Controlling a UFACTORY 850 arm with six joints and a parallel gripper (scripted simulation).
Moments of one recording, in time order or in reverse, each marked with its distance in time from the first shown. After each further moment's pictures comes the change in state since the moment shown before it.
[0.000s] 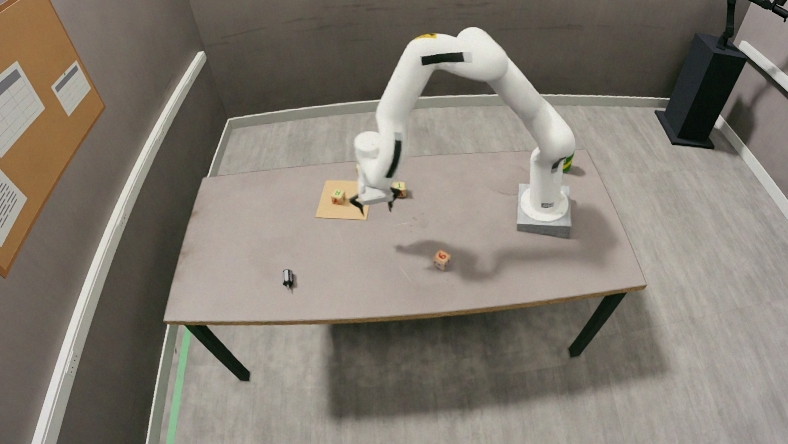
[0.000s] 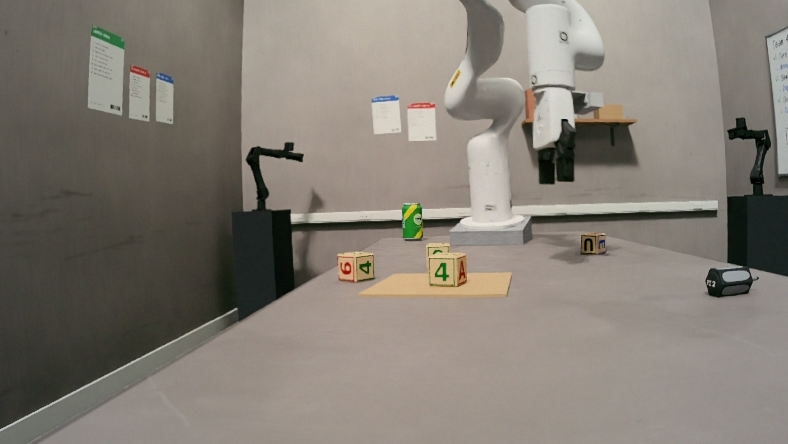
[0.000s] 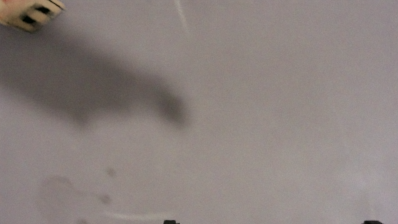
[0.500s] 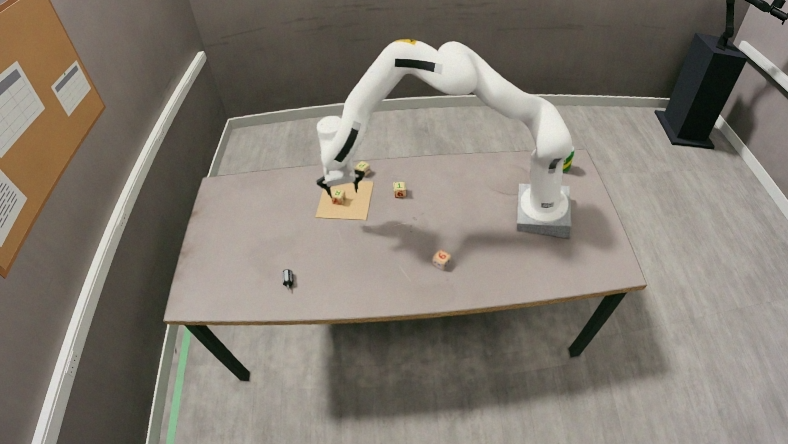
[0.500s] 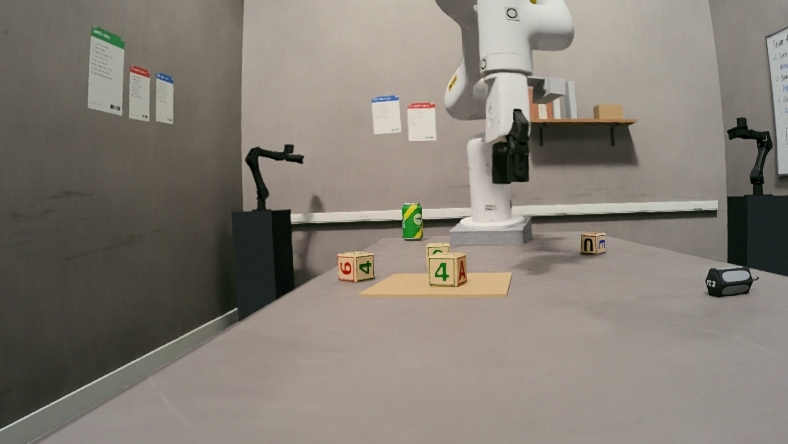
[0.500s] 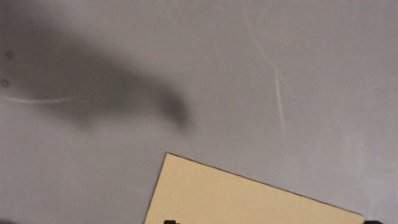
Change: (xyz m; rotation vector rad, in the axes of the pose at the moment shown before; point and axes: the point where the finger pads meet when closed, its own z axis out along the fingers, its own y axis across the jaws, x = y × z) arm -0.113 0.096 0.007 0.014 0.004 0.001
